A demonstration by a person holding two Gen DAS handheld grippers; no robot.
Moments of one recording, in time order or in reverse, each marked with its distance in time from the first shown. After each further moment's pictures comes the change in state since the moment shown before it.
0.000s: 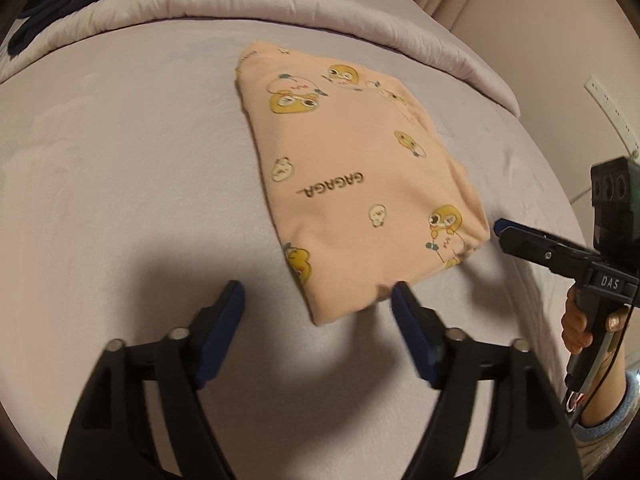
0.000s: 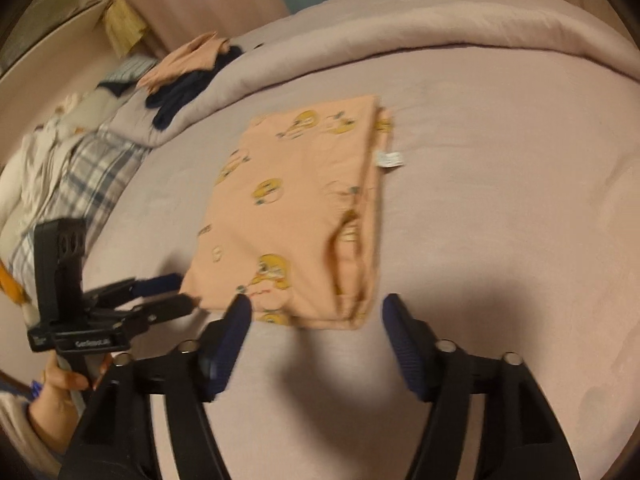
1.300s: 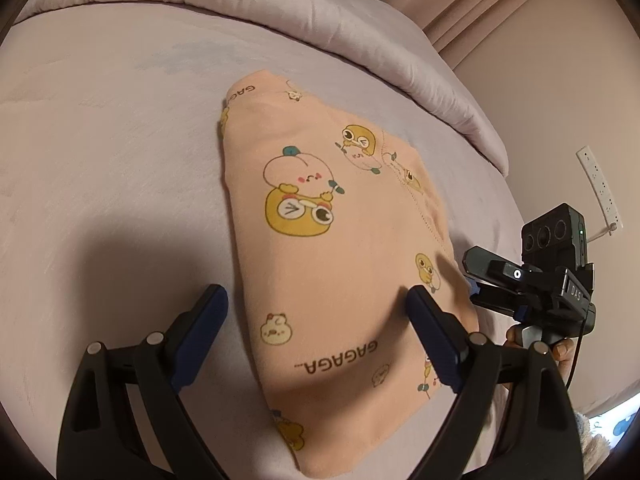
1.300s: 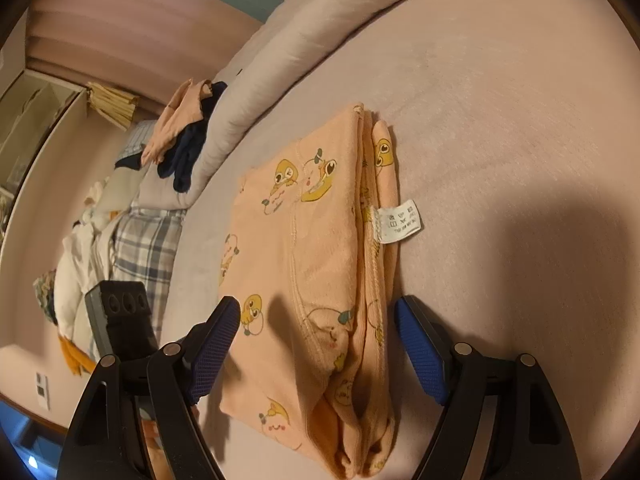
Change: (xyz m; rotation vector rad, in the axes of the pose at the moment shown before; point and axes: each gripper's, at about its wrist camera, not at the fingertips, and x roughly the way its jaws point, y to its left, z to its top) left arm 0.034 0.028 0.061 -0.152 -0.031 -0.164; right arm 0.036 -0.052 0.035 0.291 0.040 0.303
